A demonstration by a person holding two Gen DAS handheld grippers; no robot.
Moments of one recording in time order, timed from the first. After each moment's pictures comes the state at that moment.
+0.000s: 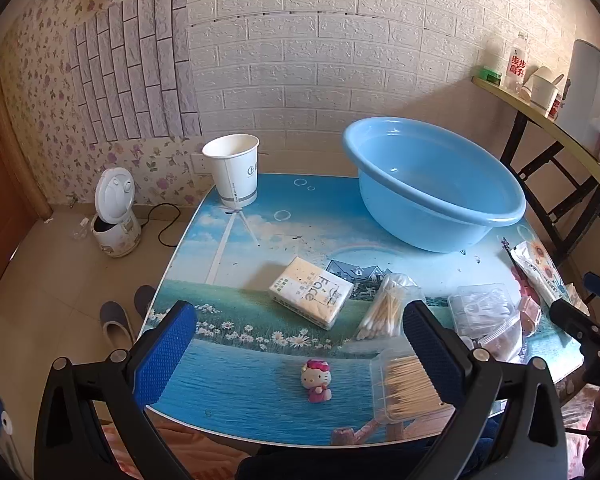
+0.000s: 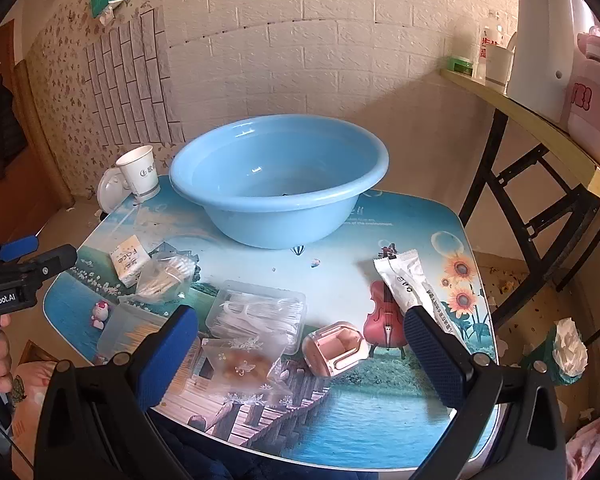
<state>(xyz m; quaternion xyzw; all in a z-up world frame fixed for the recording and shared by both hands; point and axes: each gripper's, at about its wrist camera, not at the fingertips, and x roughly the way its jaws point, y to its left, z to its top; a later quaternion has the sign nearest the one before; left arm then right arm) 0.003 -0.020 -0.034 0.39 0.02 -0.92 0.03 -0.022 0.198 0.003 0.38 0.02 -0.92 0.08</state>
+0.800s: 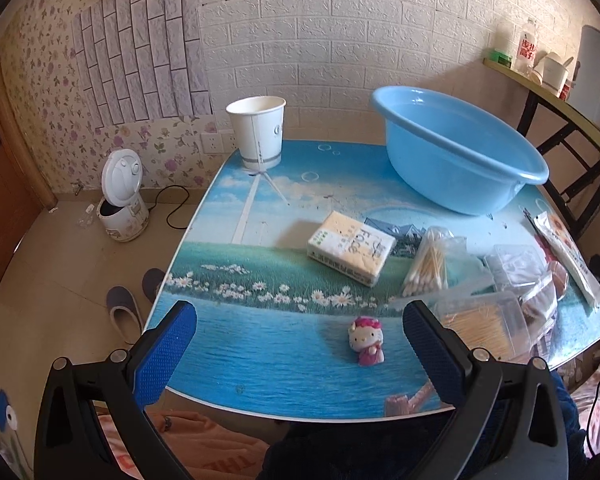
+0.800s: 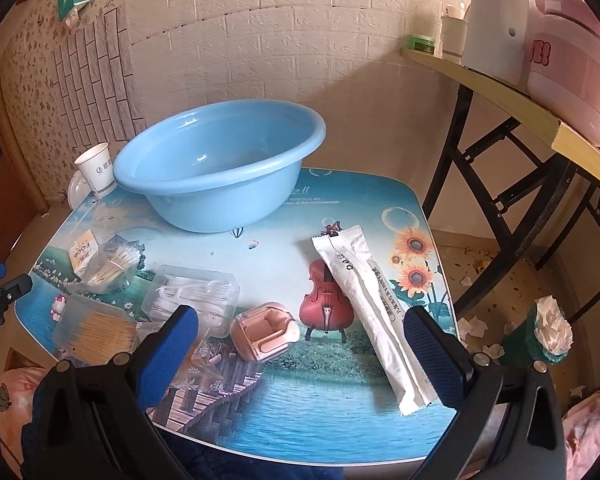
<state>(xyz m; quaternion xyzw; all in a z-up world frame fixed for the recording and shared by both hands) 0.019 -0.045 -0.075 0.42 0.01 -0.91 0.04 -0.023 0.243 -0.012 0.40 0.01 -0.92 0.02</state>
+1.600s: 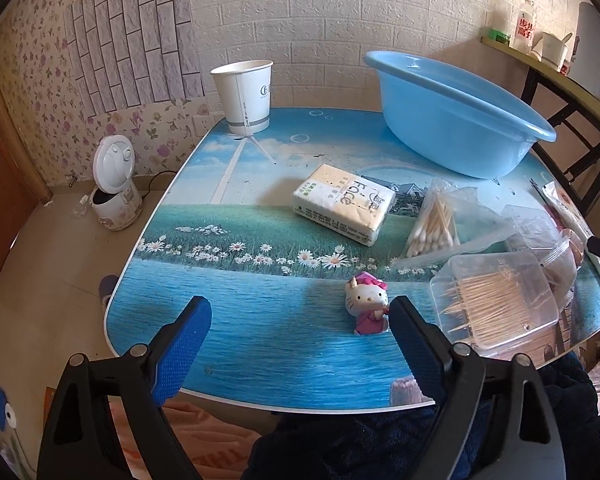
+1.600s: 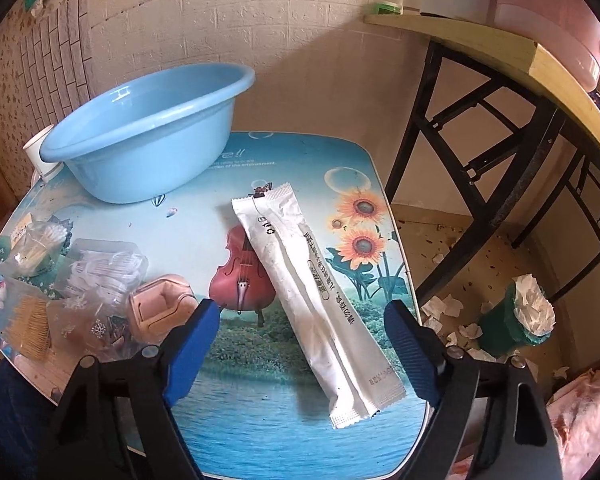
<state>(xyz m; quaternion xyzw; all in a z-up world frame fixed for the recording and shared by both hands) 0.019 -0.035 -0.110 0.44 0.01 -0.90 0.03 -0.042 0.288 -0.056 0.43 0.02 -0.90 -0.03</state>
